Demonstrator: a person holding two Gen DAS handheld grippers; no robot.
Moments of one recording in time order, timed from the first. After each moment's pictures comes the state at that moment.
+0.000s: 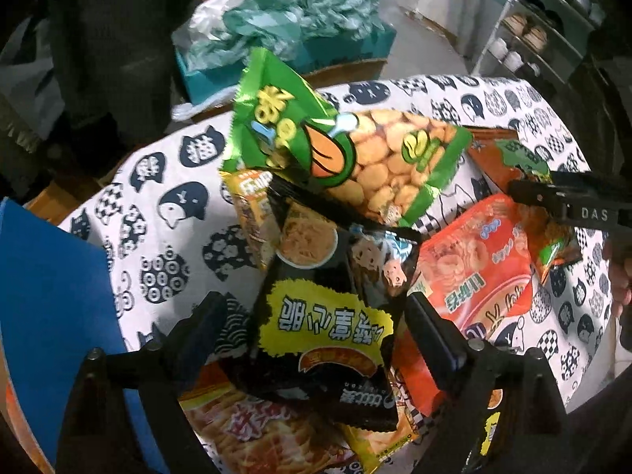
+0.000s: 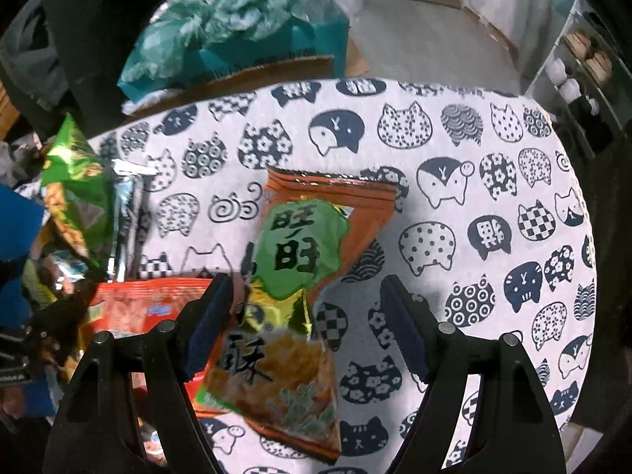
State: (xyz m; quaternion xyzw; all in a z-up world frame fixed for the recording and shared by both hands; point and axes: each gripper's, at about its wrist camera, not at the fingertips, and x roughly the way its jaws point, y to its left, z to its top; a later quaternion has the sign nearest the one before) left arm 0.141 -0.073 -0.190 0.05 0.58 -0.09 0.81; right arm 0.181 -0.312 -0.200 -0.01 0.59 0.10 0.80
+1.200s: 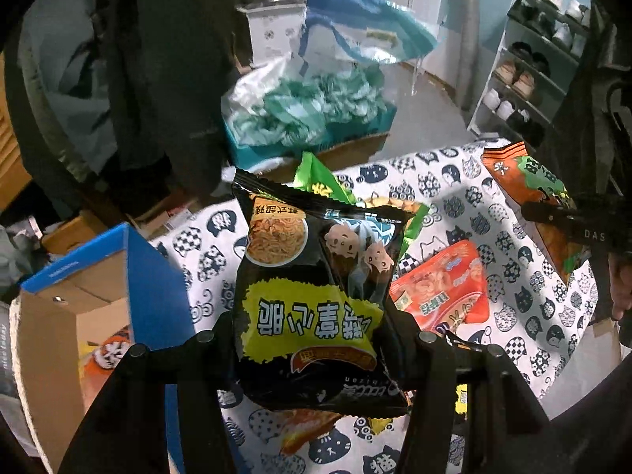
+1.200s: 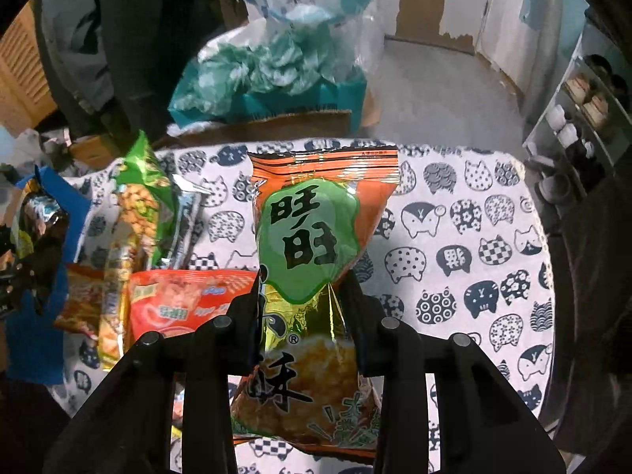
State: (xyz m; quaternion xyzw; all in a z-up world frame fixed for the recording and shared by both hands) left arm 0.100 -0.045 -0.096 0.04 0.49 -0.08 0.87; right arm 0.139 -0.313 -0.119 -0.03 0.52 0.14 0.84
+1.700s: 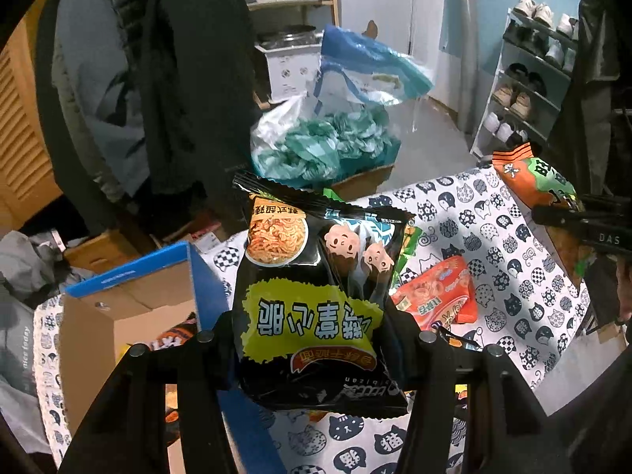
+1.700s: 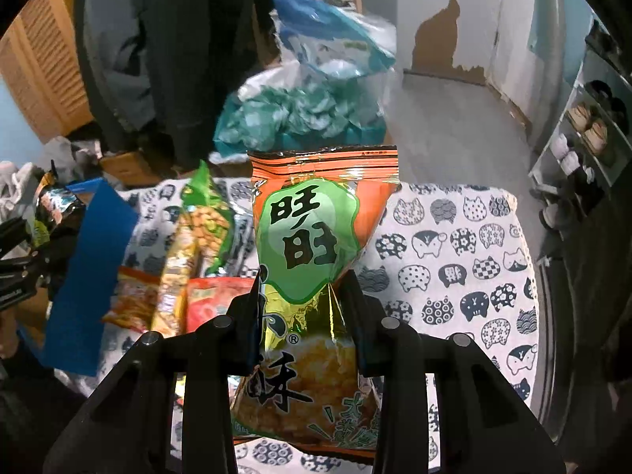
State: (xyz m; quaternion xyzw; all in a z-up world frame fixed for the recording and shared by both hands) left arm 0.065 -0.027 -0.045 0.05 0.44 -0.06 0.89; right arm 0.103 -0.299 -0.060 -0.02 0.47 0.18 0.86
